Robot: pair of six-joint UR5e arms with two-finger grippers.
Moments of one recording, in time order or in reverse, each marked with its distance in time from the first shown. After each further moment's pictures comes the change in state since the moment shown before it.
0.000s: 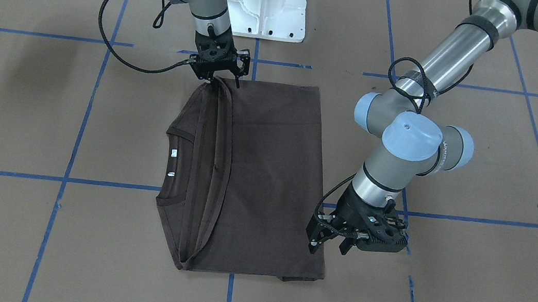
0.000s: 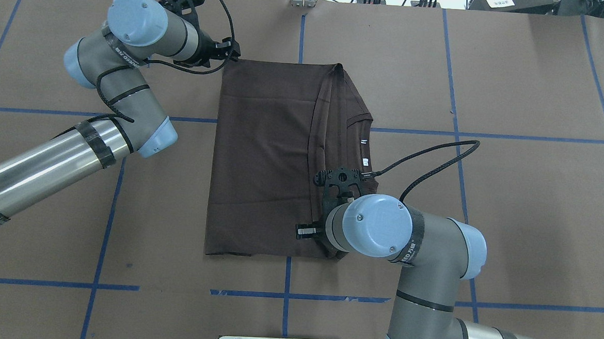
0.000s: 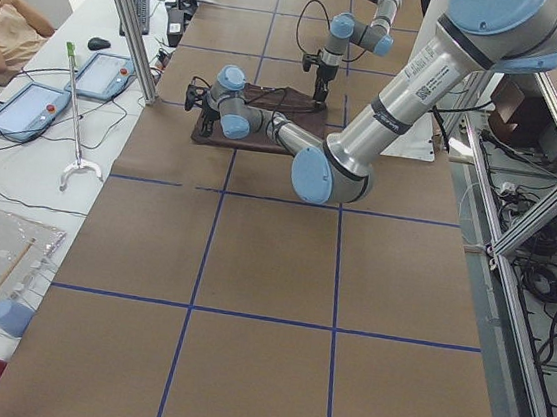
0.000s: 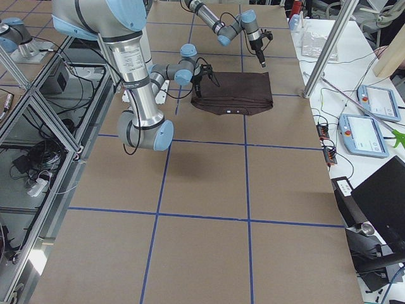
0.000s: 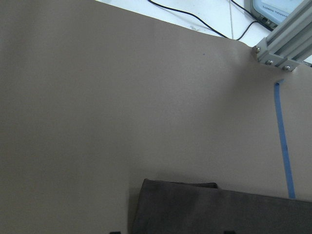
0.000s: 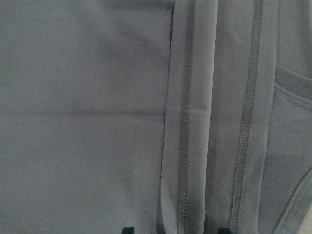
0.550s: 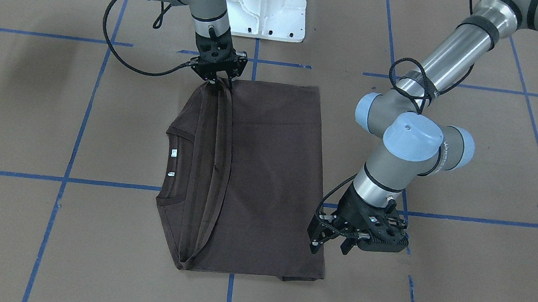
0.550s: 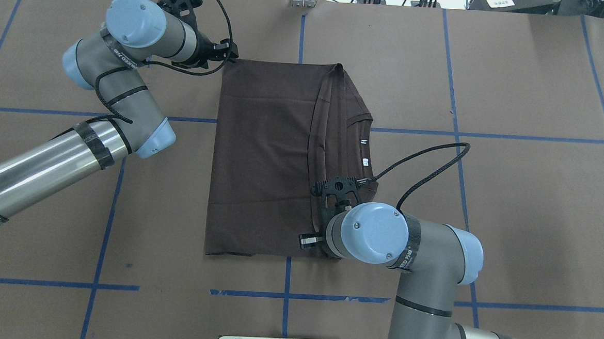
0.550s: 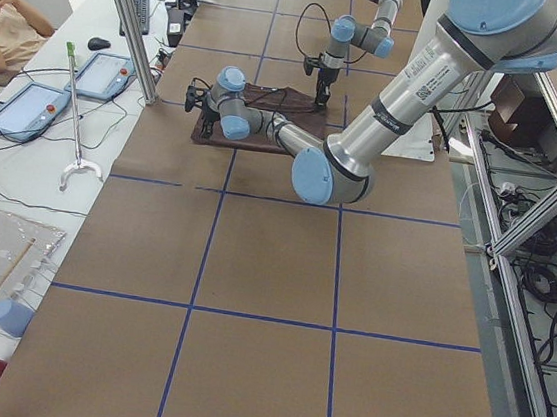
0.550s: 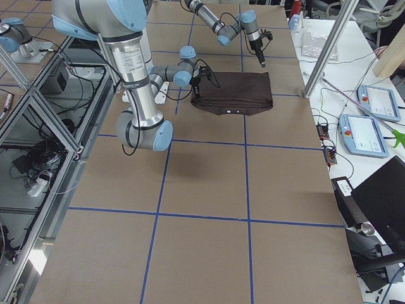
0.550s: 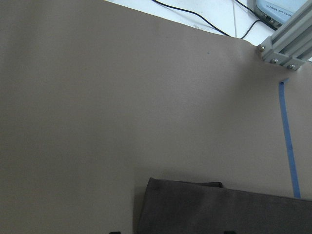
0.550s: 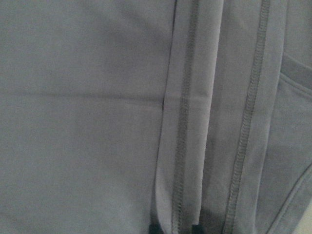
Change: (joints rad) left arm 0.000 0.003 0.001 0.000 0.000 0.001; right arm -0.009 -0.011 -0.003 0.001 0.005 -0.033
